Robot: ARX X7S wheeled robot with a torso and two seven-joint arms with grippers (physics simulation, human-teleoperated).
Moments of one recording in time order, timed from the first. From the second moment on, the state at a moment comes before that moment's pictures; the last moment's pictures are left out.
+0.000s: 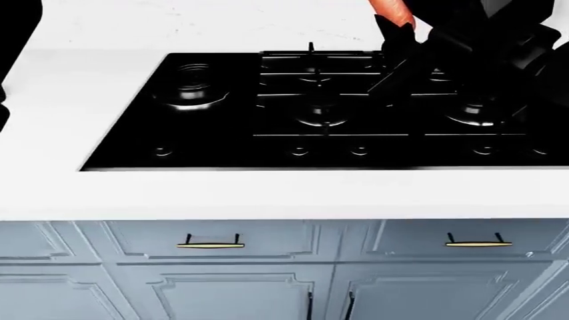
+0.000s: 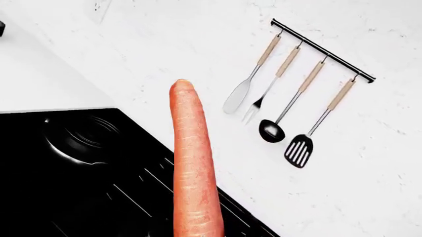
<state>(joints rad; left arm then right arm) -1.93 -0.92 1.14 0.58 -1.89 -0.24 -1.35 1.80 0.90 -1.20 -0.27 1.24 0.70 0.31</state>
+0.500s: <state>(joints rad) -1.92 -0.92 1.13 0.58 -1.90 -0.25 -1.35 1.80 0.89 -1.19 -0.27 1.24 0.71 0.31</state>
